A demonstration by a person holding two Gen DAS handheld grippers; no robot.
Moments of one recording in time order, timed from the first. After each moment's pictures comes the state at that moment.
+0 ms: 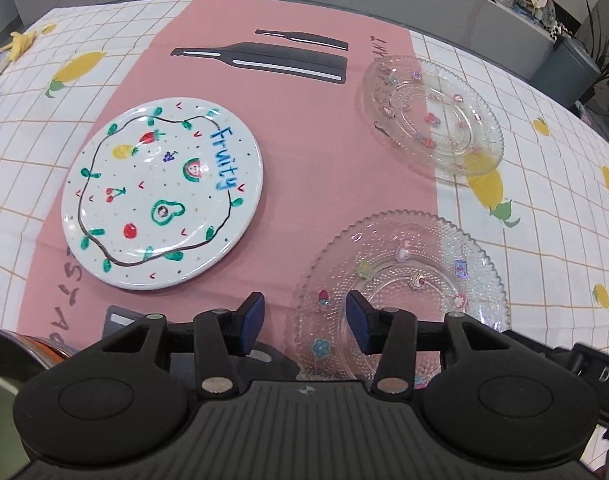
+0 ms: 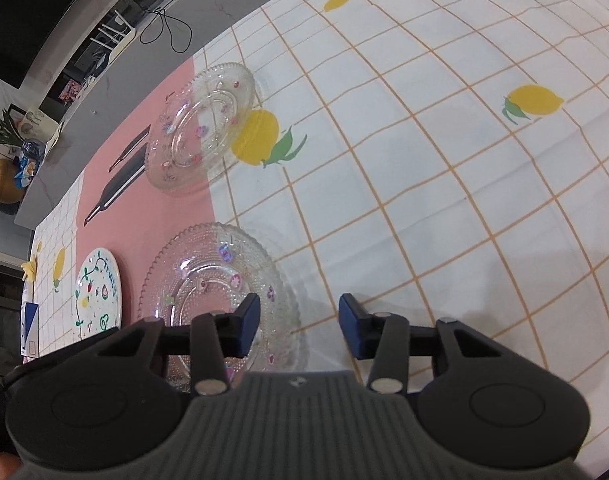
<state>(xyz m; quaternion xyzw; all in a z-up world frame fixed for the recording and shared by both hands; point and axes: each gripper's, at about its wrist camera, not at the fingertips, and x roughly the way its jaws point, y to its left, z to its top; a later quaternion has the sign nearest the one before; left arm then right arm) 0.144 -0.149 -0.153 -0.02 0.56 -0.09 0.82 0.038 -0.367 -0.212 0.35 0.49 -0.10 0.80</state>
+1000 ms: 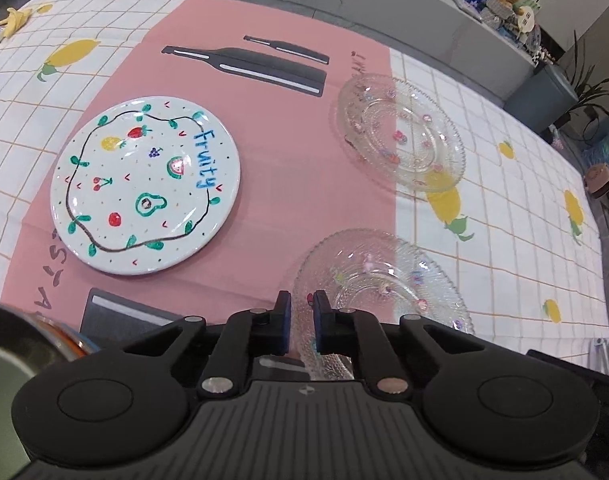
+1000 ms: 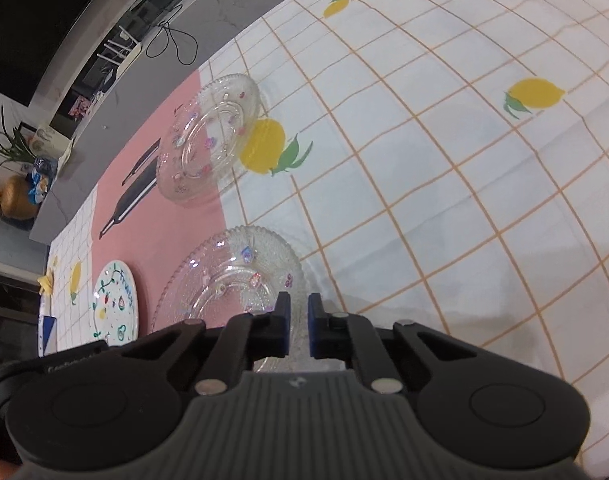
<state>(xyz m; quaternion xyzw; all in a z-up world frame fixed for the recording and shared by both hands) 0.133 -0.144 -0.130 -0.08 0.56 -0.12 0.81 0.030 -0.374 -0.209 0.39 0.46 -0.10 0.79</state>
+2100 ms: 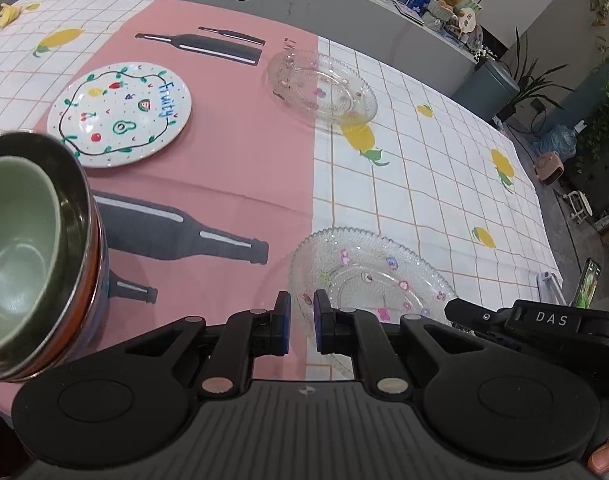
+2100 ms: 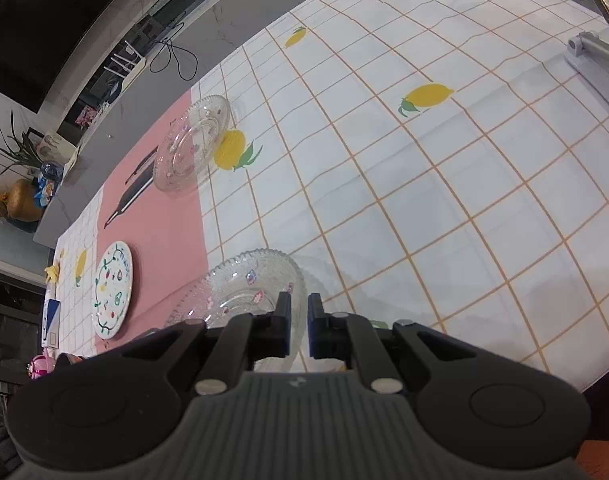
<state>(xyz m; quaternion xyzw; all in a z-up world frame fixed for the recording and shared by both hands) 0.031 -0.152 -0.119 -0.10 0.53 -0.18 0.82 -0.058 -0.394 -0.184 0.36 0.45 -0.10 0.81</state>
